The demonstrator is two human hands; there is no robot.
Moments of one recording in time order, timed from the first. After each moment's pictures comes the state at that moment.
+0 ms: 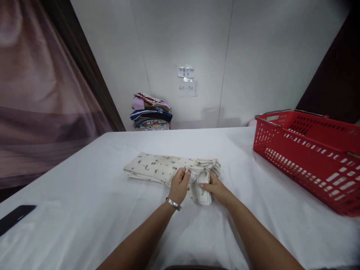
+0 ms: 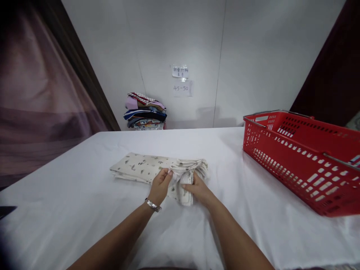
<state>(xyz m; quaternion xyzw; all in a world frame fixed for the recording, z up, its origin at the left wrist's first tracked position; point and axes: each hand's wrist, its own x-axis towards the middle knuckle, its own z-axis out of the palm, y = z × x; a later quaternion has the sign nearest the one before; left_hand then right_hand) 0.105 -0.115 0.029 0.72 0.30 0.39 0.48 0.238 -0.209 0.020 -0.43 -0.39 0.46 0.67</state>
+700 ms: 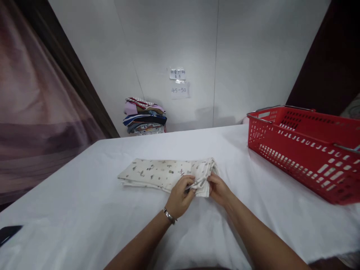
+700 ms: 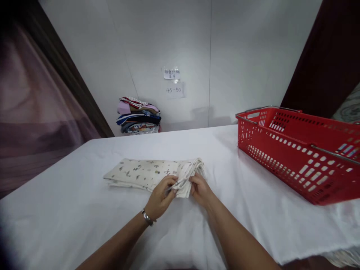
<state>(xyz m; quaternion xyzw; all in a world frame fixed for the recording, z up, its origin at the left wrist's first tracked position) 0.091 -0.128 0.033 0.88 0.11 0.33 0.32 0.243 -0.203 0.017 -0.30 -0.23 0.55 0.74</state>
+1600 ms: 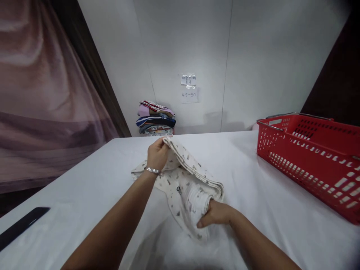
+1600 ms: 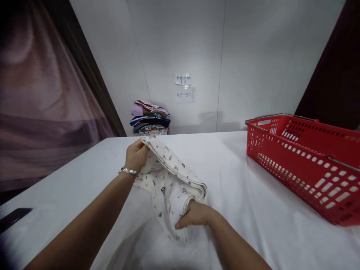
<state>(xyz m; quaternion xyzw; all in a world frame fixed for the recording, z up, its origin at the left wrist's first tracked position) 0.085 -0.030 0.152 0.72 0.27 0.55 0.32 0.218 -0.227 0.012 -0.52 -0.53 0.57 0.35</state>
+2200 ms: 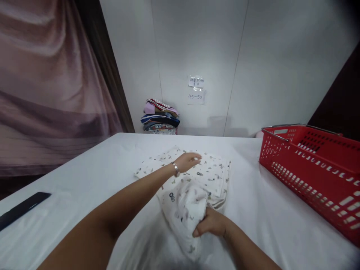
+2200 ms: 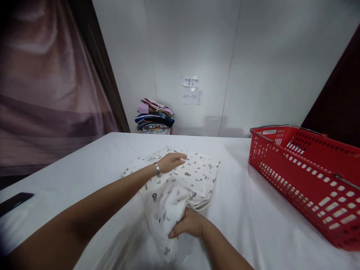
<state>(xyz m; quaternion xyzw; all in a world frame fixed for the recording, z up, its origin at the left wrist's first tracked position) 0.143 -0.033 0.095 0.90 0.17 0.22 0.35 0.206 -0.233 0.013 -0.43 -0.46 0.66 0.40</state>
